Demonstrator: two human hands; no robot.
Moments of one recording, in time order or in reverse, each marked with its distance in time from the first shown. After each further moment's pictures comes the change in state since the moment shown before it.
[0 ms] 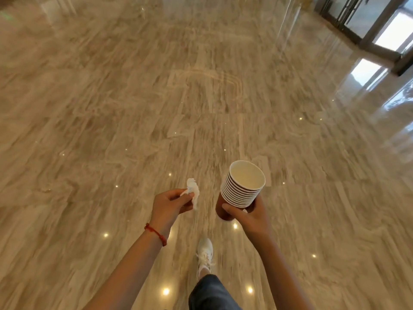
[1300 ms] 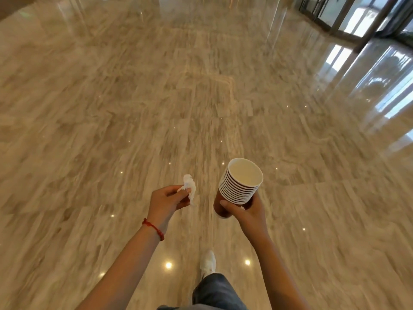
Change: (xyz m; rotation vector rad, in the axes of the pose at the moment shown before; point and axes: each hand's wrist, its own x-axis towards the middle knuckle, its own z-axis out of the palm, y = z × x) left_hand -0.784 -0.324 -0.243 -0.010 -0.008 0.039; right_hand -0.882 0.107 -0.070 0.010 0.031 -0.033
